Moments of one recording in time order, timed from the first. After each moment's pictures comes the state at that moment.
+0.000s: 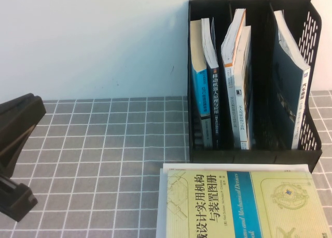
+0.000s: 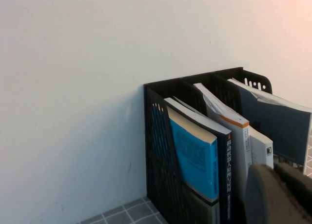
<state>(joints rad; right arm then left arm) 0.20 0.34 -0.31 0.21 0.68 -0.40 -0.69 0.57 -0.67 0.72 0.19 -0.75</state>
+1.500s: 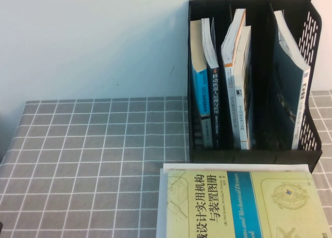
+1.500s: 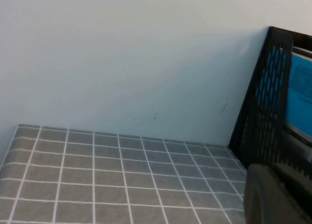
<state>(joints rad) 0.20 0.34 -0.31 0.23 0.69 -0.40 -0.24 -0.01 0.02 0.61 0.02 -0.88</state>
